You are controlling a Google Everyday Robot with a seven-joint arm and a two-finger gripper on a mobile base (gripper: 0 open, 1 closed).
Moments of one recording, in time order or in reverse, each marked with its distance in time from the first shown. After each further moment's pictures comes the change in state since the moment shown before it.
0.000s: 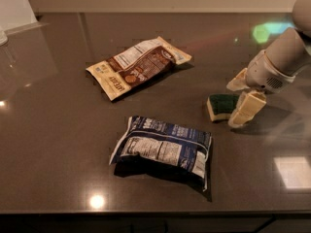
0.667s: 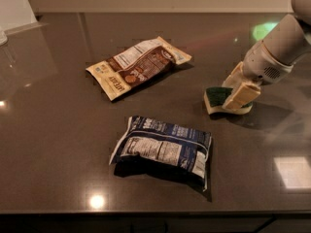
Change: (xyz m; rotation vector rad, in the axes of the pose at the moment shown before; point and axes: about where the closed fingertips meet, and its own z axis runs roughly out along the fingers) arm -0.021 -0.005 -0.014 0.008 -0.010 -0.011
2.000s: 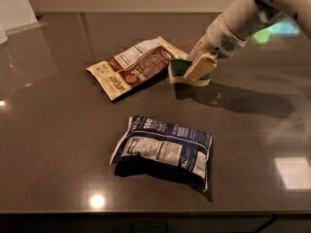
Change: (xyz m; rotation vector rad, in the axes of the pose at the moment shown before) arm -0.110 -0.054 0.019 0.011 -0.162 -0.043
